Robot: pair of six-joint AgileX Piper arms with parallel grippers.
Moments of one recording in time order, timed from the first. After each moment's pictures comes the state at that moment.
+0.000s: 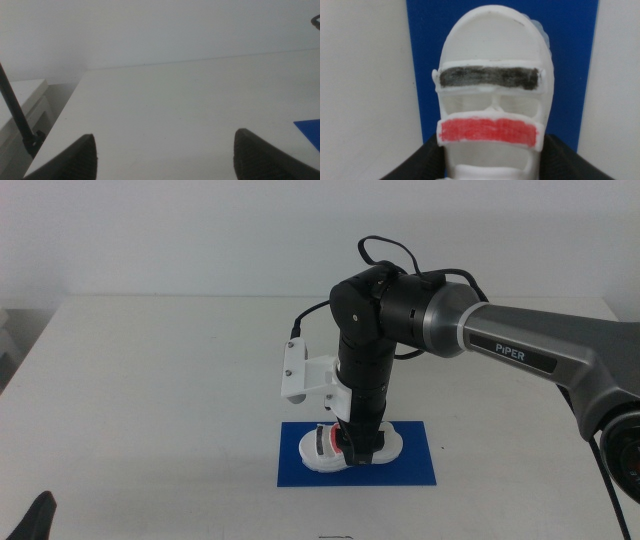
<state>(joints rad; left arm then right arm) -0.03 -0.01 0.03 -0.01 0.18 0.07 0.68 2.18 -1.78 0.02 1.17 -0.89</state>
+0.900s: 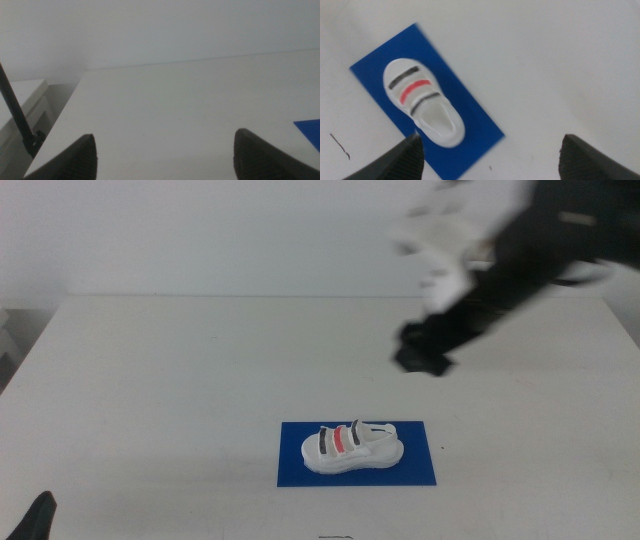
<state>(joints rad) -0.03 -0.01 0.03 -0.01 0.18 0.07 0.55 1.63 -1.45 0.02 0.91 -0.38</state>
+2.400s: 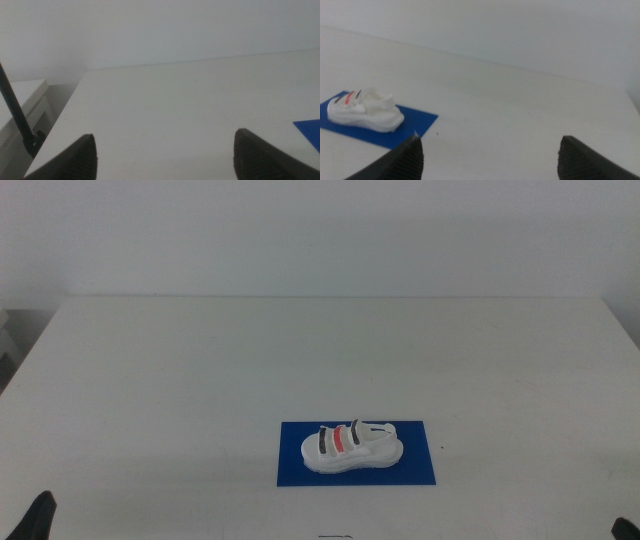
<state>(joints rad) -0.03 -0.01 0.03 -0.01 0.18 0.07 0.26 -0.01 0.02 0.01 0.20 -0.12</state>
